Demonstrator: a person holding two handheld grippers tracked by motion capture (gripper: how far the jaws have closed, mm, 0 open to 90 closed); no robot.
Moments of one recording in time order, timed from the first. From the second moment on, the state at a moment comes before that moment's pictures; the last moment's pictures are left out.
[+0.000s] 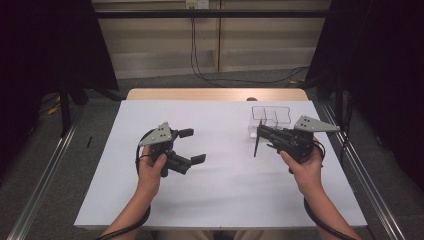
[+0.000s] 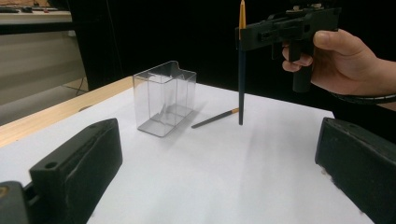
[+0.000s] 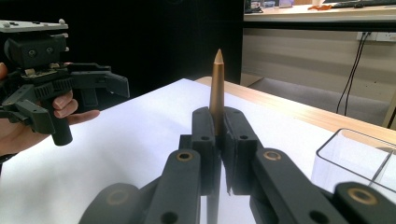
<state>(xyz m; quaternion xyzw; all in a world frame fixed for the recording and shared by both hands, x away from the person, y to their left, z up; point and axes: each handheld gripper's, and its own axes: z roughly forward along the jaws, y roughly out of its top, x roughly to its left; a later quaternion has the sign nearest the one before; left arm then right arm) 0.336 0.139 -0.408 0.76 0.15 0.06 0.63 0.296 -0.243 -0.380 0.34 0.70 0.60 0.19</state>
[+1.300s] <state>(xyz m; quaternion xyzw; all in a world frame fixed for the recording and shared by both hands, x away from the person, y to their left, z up) 0.323 0.203 -0.410 0.76 0.18 0.10 0.62 0.297 -0.245 -0.378 0.34 0.70 0.60 0.19</state>
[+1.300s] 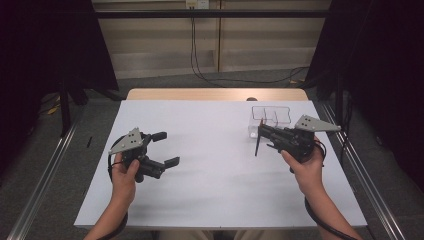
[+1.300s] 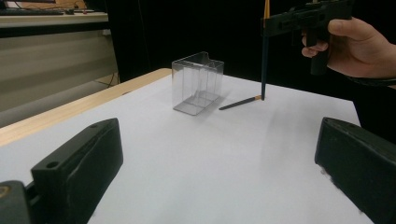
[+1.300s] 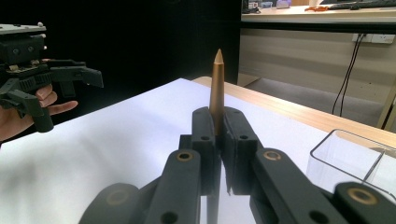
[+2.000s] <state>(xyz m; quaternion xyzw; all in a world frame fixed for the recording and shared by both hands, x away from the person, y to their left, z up) 0.315 0.232 -0.415 0.75 0.20 0.11 0.62 0.297 -0.251 -0.378 0.34 0.70 0.60 0.20</state>
